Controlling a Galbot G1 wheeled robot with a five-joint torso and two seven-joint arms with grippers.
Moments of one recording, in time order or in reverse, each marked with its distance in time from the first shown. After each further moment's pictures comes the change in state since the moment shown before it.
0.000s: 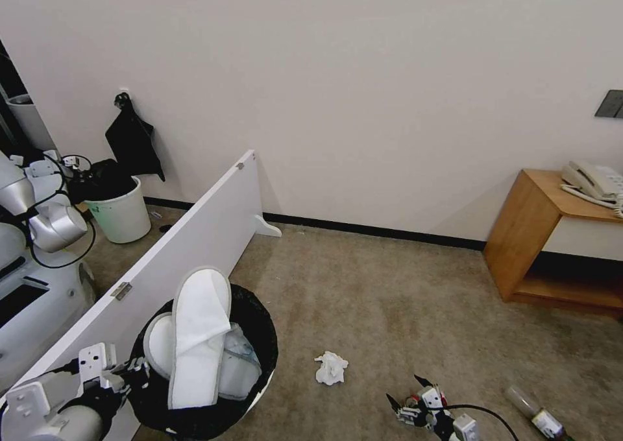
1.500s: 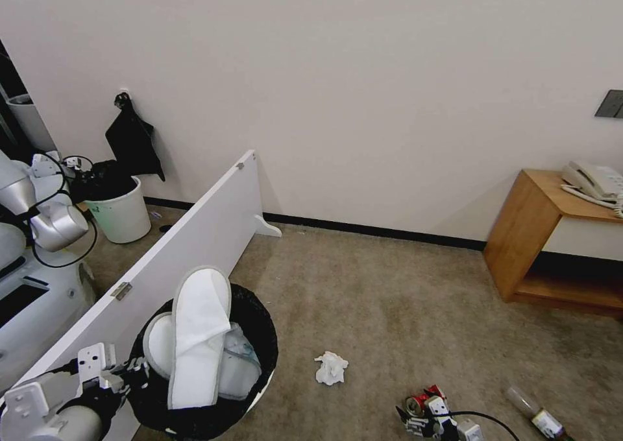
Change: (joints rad) left arm 0.004 -0.003 -0.004 -0.006 -0.002 0.001 0.000; right arm 0.037 -0.001 -0.007 -0.096 0.002 -0.034 0.003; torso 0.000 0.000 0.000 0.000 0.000
